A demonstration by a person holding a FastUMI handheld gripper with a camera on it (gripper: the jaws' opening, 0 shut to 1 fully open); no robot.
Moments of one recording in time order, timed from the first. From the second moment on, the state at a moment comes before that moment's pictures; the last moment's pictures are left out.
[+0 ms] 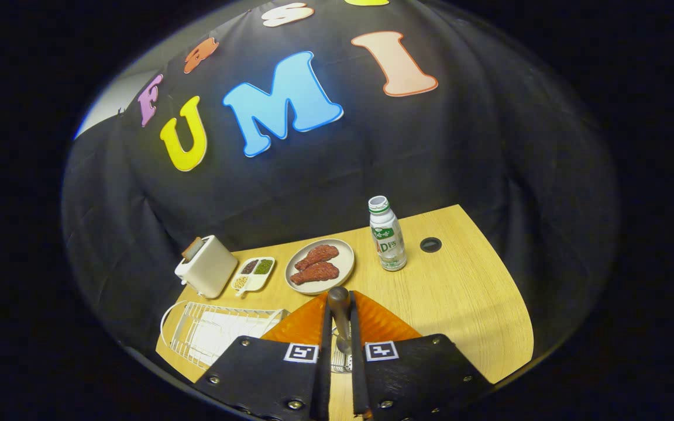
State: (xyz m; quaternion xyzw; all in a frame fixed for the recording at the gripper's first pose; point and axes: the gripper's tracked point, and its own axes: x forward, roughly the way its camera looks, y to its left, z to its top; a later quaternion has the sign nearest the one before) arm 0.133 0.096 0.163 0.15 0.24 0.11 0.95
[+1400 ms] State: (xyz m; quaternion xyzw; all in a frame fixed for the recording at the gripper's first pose) arm -0.088 0.355 0.074 0.04 0.30 0.35 0.89
